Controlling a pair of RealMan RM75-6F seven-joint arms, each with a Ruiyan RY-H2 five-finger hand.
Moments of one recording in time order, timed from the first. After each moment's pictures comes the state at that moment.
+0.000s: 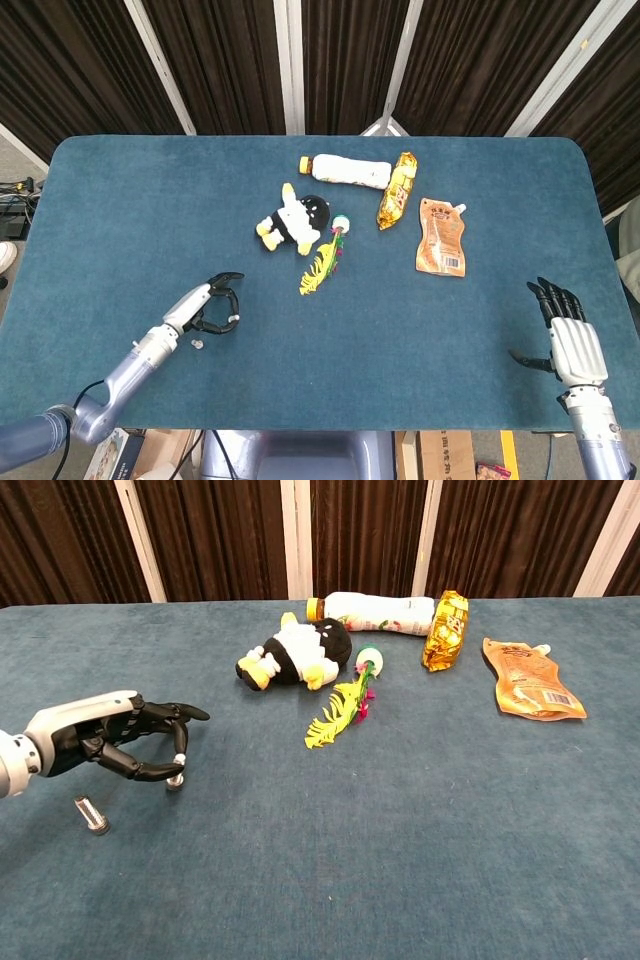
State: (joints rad) left arm -0.61 -1.60 -0.05 -1.22 1.46 0.87 -0.77; right arm 0.14 -1.21 0.10 -1.59 -1.38 1.34 0.09
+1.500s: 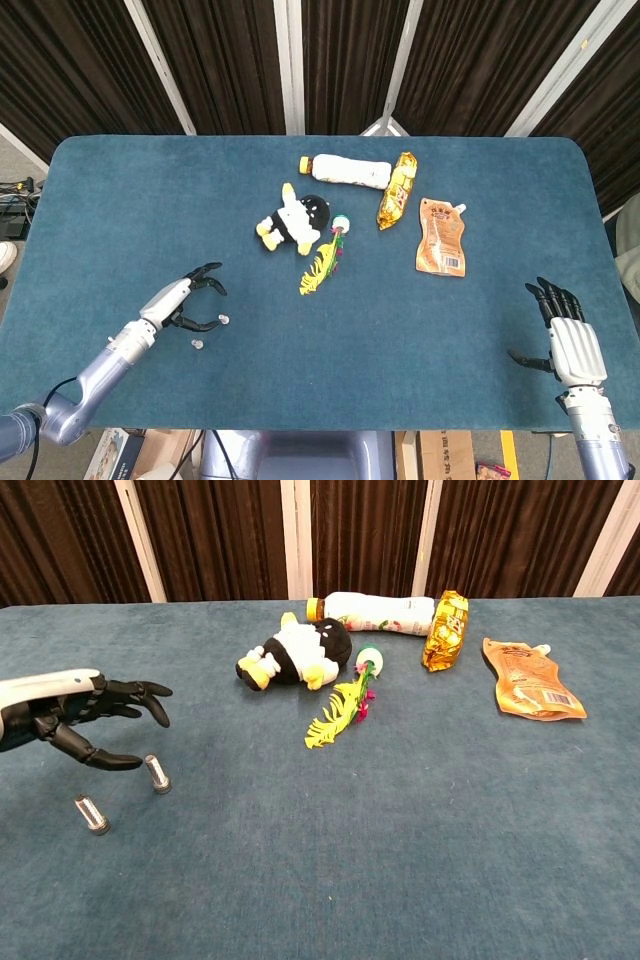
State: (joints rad) left arm -0.61 -1.45 -0.03 -1.32 1.46 0.90 -0.72; right arm 0.14 -1.21 0.10 -1.59 -1.37 1.34 0.10
